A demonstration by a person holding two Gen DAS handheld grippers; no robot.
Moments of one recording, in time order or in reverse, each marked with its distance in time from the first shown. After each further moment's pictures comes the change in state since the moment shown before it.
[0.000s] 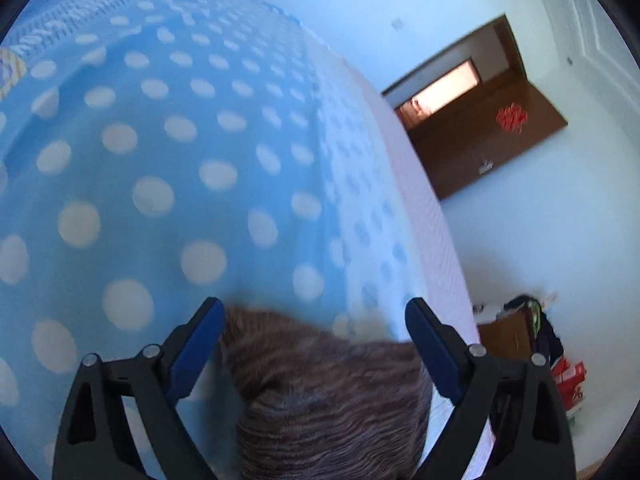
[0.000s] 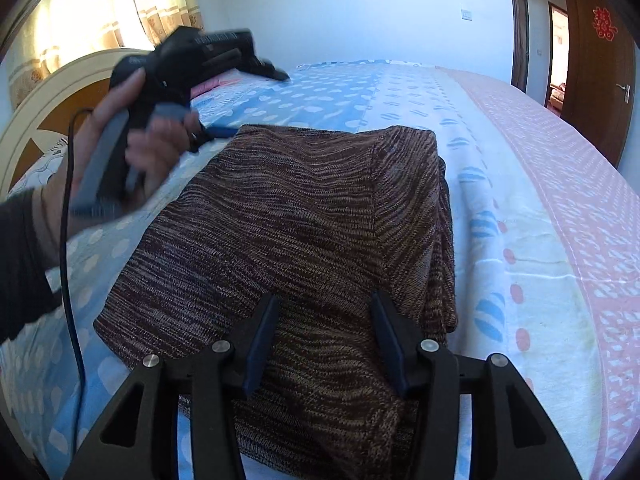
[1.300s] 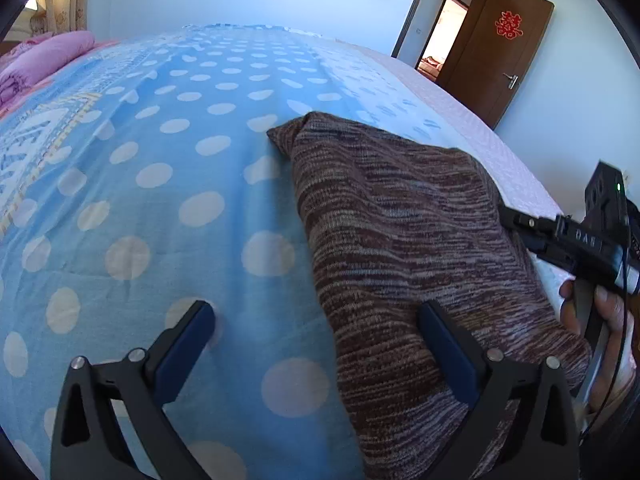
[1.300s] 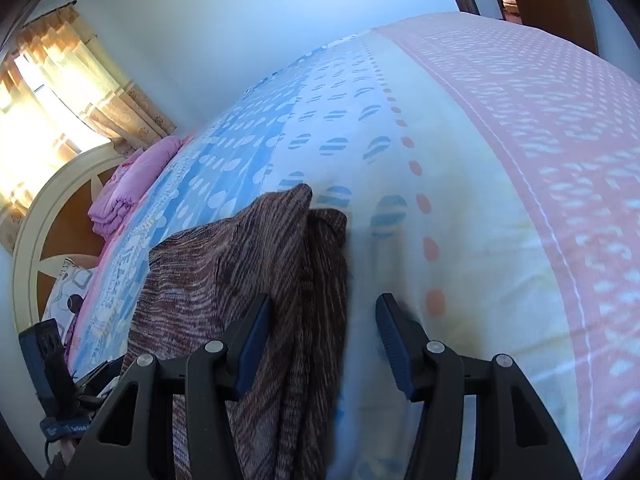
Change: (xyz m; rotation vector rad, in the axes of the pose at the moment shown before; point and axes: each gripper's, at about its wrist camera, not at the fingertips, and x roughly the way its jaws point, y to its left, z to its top) left arm -0.038 -0.004 -0.153 0.368 -0.012 0.344; right arm 0.044 -0.134 0.058 0.382 0.028 0.138
